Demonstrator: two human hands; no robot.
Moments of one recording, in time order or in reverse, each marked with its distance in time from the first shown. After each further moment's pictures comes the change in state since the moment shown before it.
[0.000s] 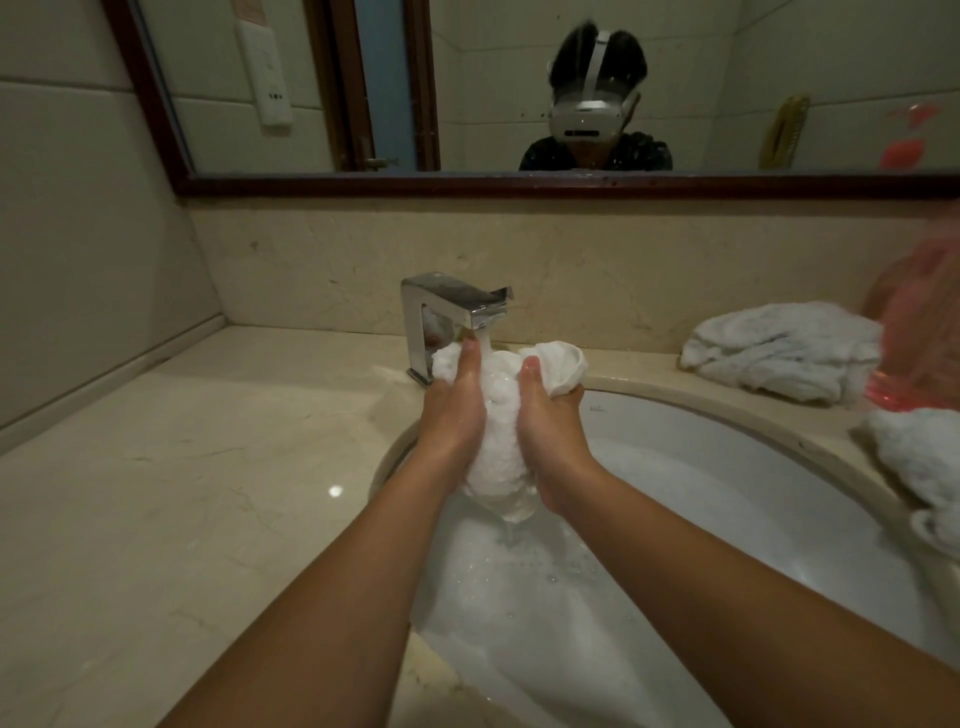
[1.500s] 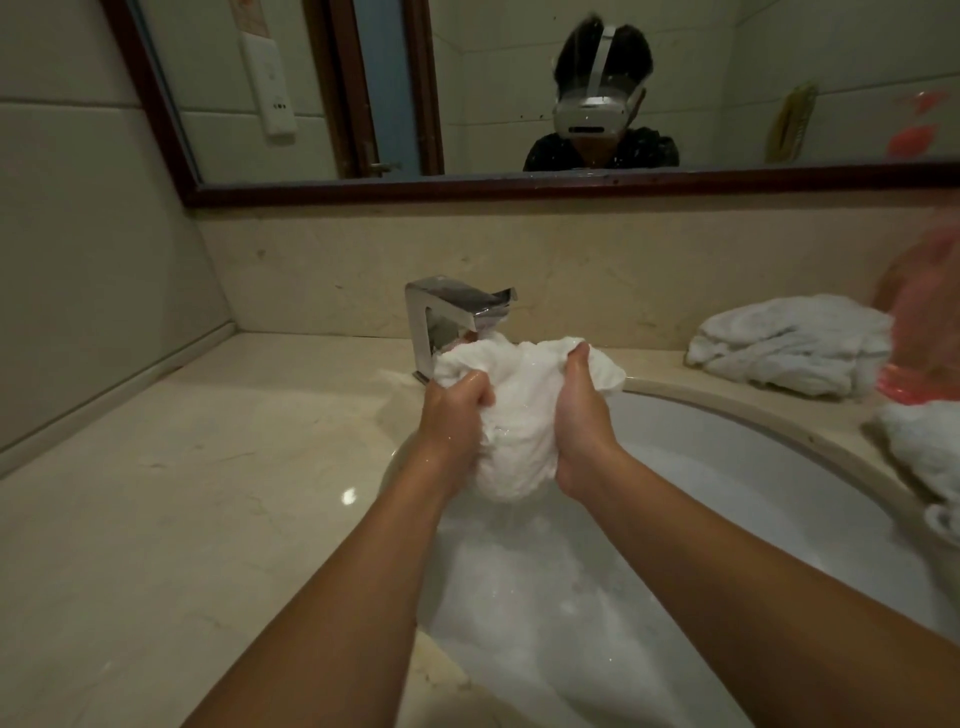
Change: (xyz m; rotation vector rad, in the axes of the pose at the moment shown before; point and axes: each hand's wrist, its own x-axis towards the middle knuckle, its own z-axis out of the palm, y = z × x) left_hand -0.010 -0.004 -0.010 -0.171 -0.105 0.235; right_hand 0.009 -0.010 -0.013 0.234 -0.008 0.197
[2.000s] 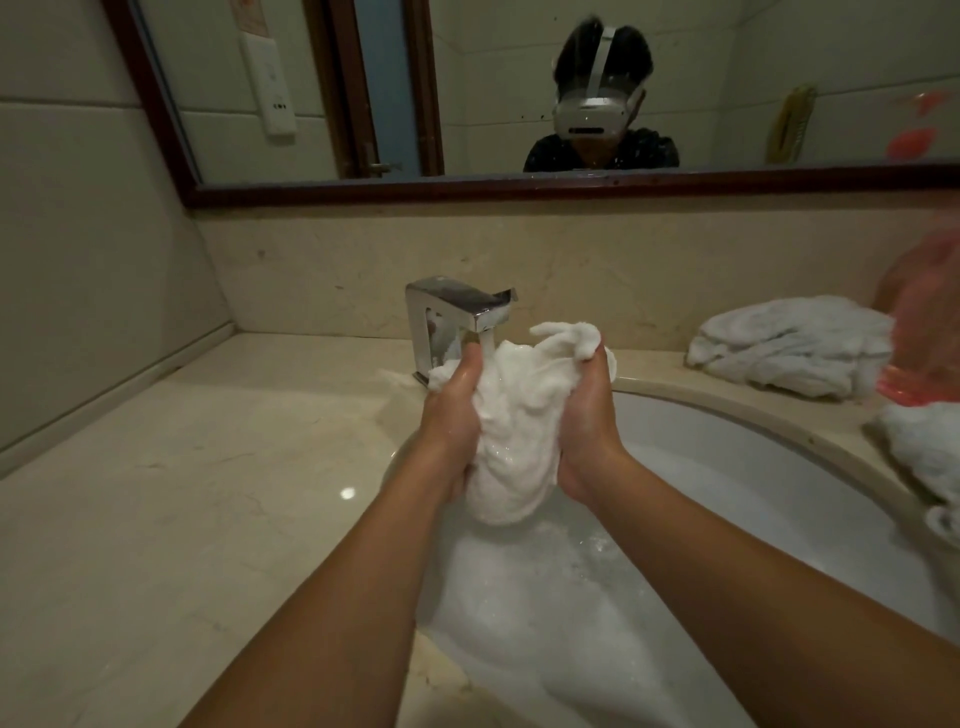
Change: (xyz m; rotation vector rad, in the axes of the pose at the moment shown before) left_hand 0.007 -0.006 -0.003 -0.038 -0.030 -0.178; right_hand -0.023 -0.016 0.001 0.045 -0.054 -0.386
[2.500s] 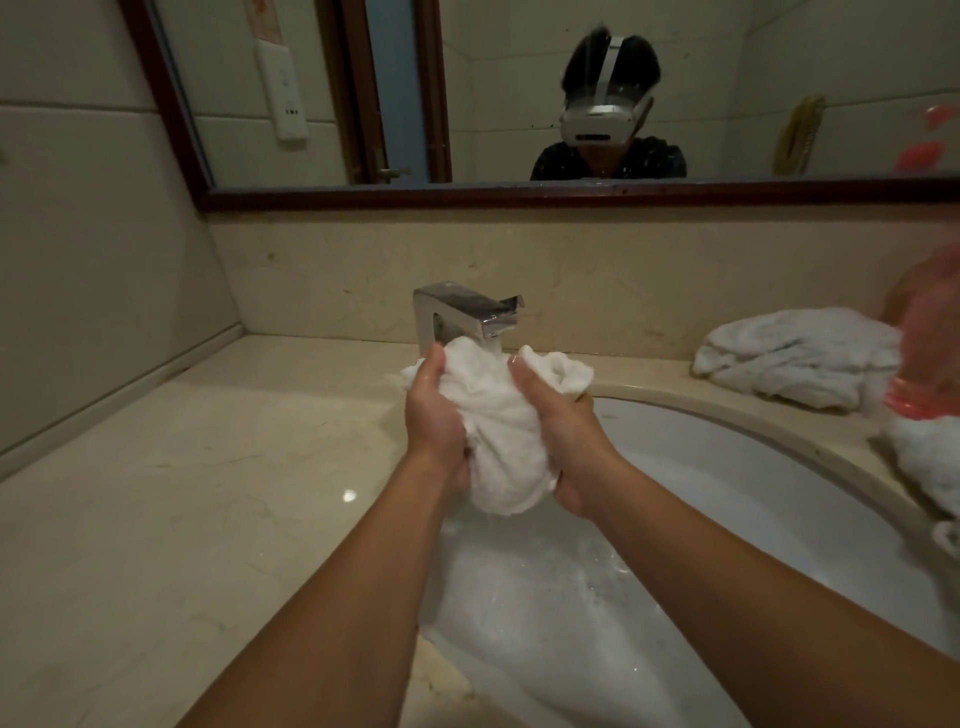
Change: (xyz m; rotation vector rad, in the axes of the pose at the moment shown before) left_hand 0.005 -0.001 -0.010 -0.454 0.024 -0.024; right_hand 0.020 0.038 -0.001 -0.070 -0.153 0.314
